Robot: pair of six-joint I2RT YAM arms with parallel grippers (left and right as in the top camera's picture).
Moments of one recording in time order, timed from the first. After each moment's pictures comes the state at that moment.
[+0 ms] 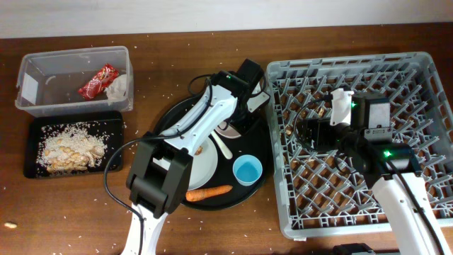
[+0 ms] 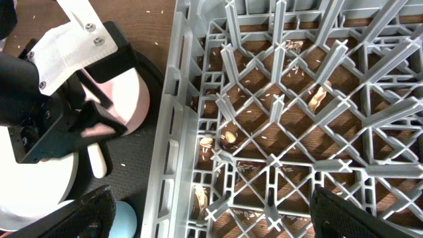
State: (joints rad) left arm -0.60 2.24 1.90 -1.05 0.11 0.18; right arm 0.04 1.17 0.98 -0.68 -0.23 0.08
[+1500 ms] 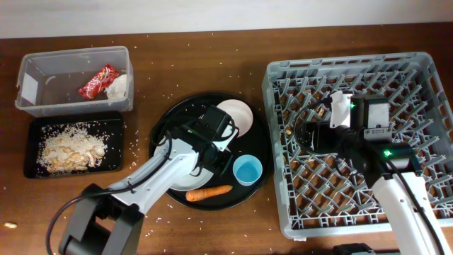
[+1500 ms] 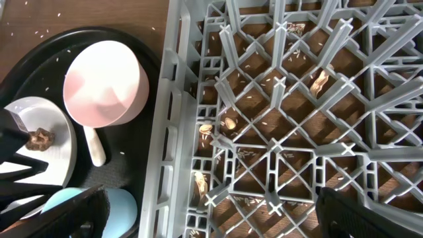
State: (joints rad) left arm -0.58 1.70 1.10 -0.71 0.10 -0.01; right arm 0.04 1.17 0.98 -0.73 -0.23 0.08
